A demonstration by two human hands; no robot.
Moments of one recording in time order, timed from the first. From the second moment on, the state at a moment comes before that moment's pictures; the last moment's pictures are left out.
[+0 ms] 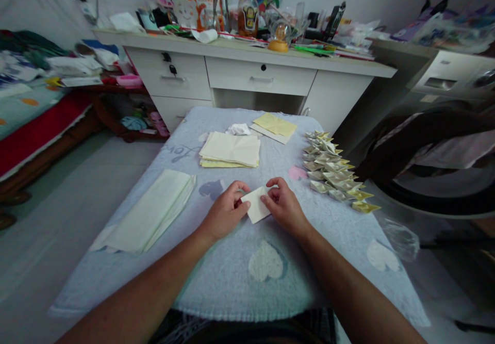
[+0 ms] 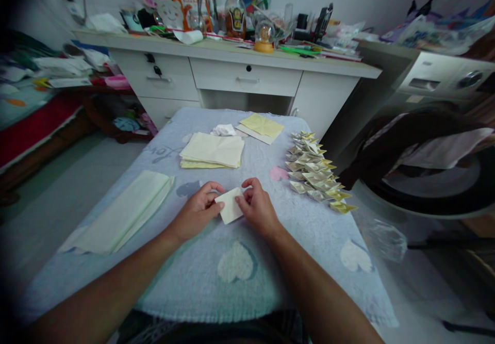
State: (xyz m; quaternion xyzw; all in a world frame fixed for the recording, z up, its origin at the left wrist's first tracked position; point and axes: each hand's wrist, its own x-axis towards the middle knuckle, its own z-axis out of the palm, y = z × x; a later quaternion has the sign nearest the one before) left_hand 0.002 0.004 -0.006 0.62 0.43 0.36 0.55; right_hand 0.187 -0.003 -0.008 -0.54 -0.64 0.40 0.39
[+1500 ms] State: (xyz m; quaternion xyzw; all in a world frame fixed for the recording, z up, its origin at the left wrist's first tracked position) left_hand 0.009 0.000 -0.022 0.90 0.35 0.23 0.13; right_hand 0.191 0.012 -0.006 -0.69 -0.71 0.04 0.11
